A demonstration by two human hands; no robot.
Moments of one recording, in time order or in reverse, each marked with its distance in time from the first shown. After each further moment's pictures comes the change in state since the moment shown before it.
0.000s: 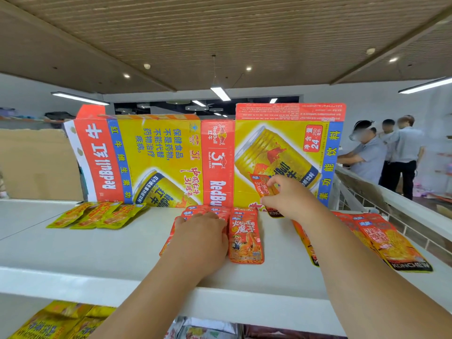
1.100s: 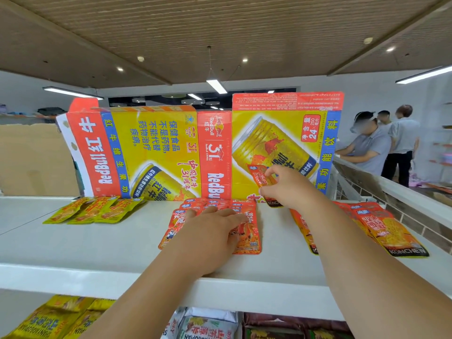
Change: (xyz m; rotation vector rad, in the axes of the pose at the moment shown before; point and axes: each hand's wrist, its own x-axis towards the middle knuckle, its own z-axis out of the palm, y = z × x) left_hand -0.003 0.003 0.002 -0.083 -0.013 0.267; right_hand 0.000 -0.001 -0.002 -0.005 -0.008 -0.015
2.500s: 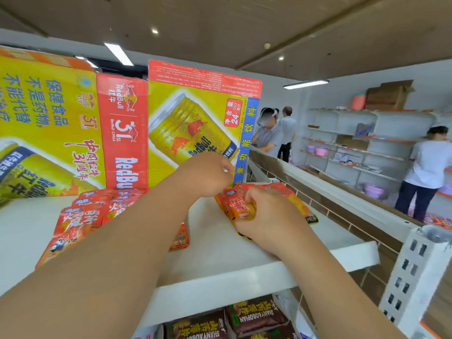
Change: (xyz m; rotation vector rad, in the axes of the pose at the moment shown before) left_hand 0.150 0.075 -0.009 -0.485 -0.076 0.160; right_hand -0.114 0.046 -0.019 -0.422 0.223 0.123
